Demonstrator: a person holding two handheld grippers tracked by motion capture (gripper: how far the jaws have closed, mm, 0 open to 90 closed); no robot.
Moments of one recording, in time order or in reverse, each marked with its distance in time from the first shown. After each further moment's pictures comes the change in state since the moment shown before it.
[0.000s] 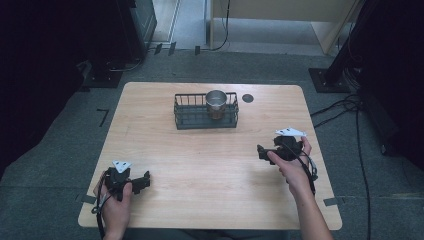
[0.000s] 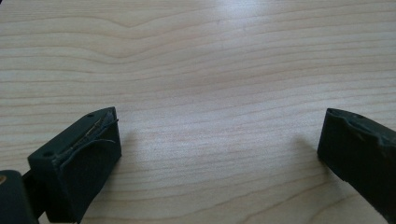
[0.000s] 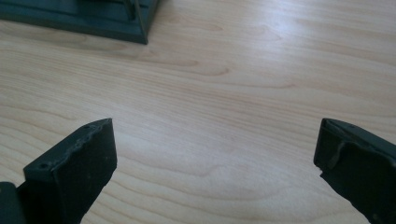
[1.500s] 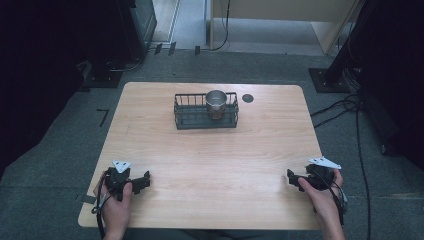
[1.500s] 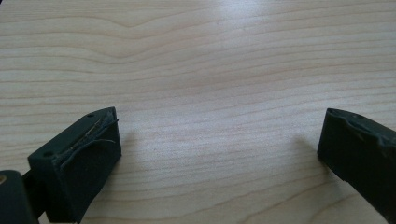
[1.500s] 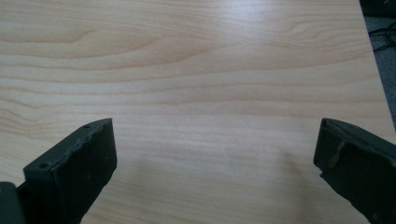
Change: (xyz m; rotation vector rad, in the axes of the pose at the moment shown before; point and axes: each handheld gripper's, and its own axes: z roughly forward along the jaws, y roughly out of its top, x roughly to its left) left arm 0.000 0.000 0.000 -0.001 0.000 -0.003; right arm -0.071 -0.098 -0.031 0.047 -0.110 0.120
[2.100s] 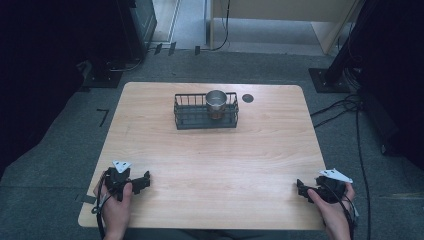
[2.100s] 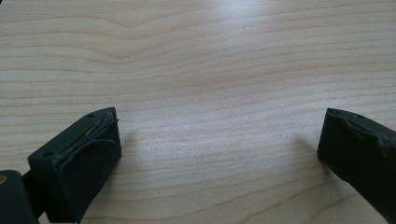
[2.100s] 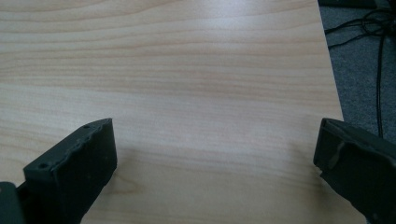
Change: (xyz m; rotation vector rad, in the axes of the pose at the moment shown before) left arm 0.000 0.000 0.000 0.001 0.000 0.003; right arm -0.019 -0.031 -0.019 0.004 -0.054 0.015
